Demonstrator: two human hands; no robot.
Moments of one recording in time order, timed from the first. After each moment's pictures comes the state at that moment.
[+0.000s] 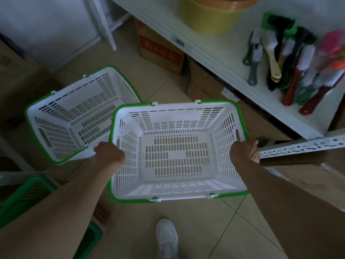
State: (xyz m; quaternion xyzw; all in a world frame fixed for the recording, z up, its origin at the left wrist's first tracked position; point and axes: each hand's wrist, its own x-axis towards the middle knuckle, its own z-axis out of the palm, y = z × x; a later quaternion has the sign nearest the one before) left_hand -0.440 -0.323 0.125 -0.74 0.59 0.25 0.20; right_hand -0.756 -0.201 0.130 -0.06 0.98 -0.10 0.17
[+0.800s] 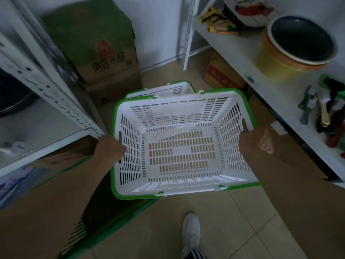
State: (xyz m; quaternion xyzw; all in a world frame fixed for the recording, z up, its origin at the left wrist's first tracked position) left_hand -0.183 -0.260 0.264 -0.82 0.48 0.32 0.01; right_hand -0.541 -0.253 0.287 -0.29 0.94 -0.14 0.10
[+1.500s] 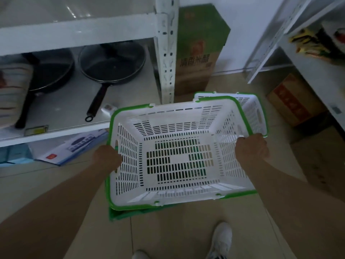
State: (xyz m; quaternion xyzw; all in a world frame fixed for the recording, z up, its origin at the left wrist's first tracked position) left_hand 0.057 -0.117 0.267 -0.90 0.33 0.29 0.00; right_hand -0.293 -0.236 0.286 -0.43 0.88 -0.12 0.17
